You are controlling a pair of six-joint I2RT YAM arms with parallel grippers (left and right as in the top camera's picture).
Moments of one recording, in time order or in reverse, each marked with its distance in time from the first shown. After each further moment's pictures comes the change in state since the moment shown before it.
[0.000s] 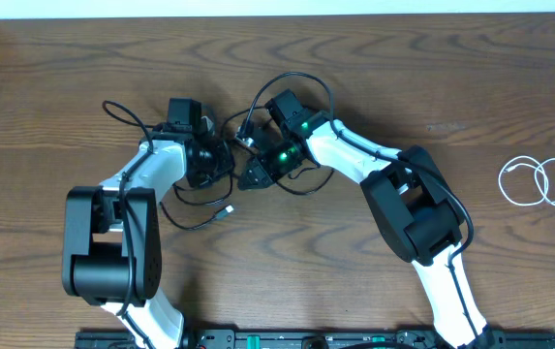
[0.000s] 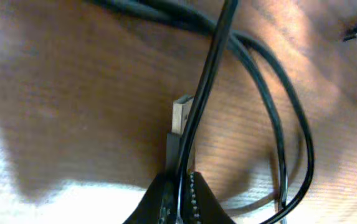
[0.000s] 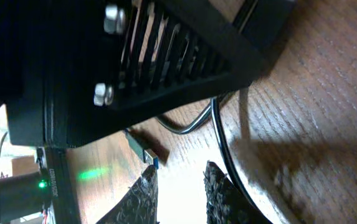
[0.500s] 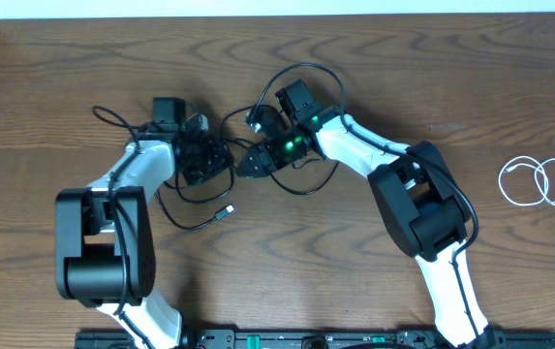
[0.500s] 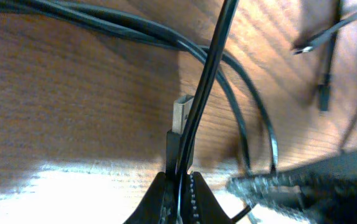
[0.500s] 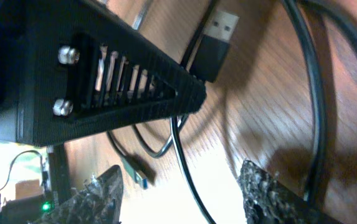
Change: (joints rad) left arm 0.074 -0.004 0.000 0.031 0.170 -0.001; right arm -0.049 0.002 -0.002 0.121 -0.024 0.084
